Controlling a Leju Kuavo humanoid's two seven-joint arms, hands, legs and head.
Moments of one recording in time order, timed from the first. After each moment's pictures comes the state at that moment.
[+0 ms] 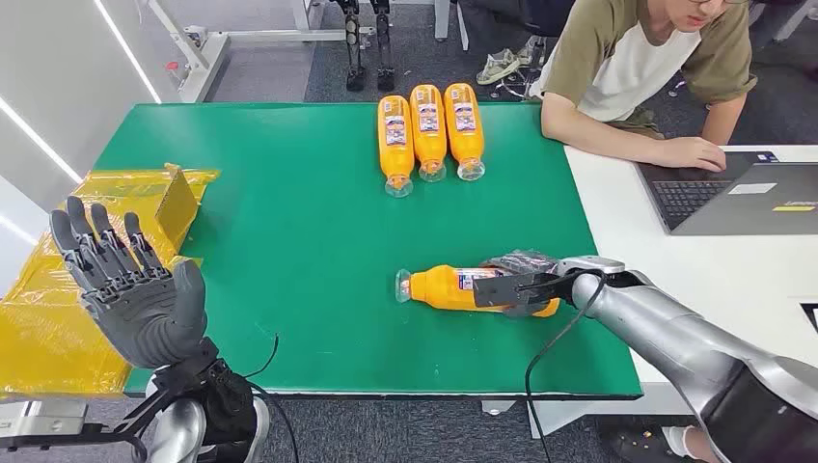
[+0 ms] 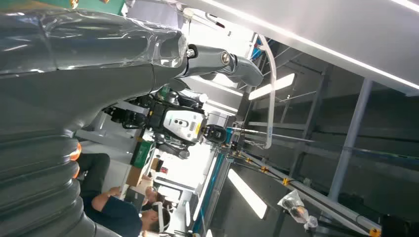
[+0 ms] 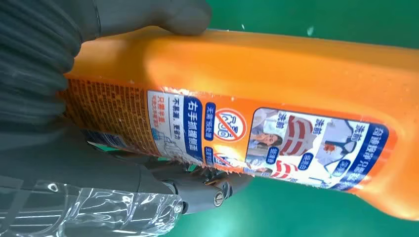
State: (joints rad) left arm -0.04 -0.26 -0.32 -1.54 0.00 0.35 -0.70; right arm -0.97 -0.39 1.30 -0.61 0.21 0.33 -0.25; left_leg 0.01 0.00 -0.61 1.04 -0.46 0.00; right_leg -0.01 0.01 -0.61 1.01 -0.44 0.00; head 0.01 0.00
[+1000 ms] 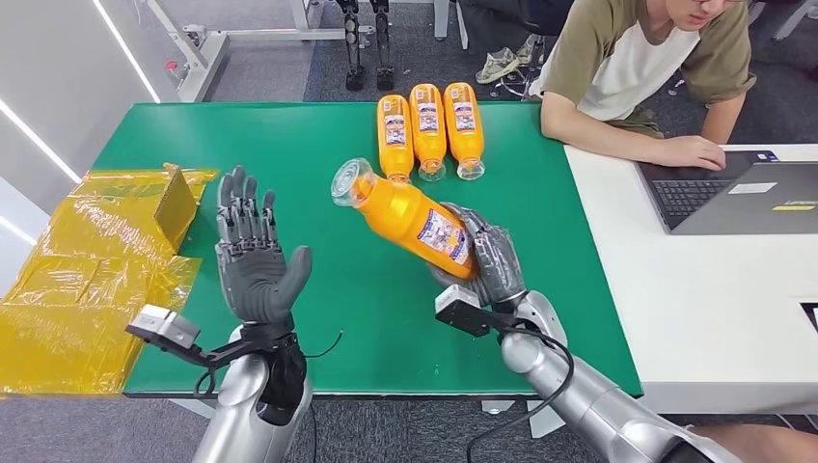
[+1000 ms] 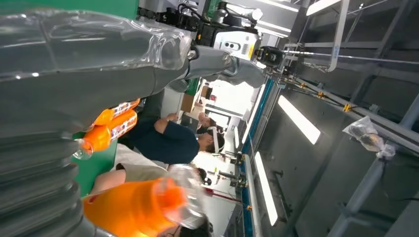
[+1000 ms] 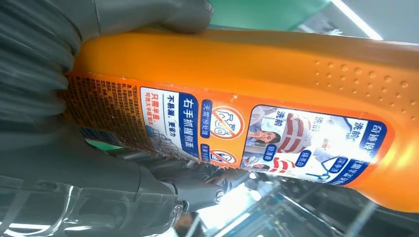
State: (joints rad) left arm -0.23 -0.29 -0.34 -1.10 0.04 0.06 -0.70; right arm -0.62 -0.15 0.86 -0.88 0.25 -0.60 -0.59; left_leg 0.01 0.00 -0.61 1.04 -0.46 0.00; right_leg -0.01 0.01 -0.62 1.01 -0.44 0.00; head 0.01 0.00
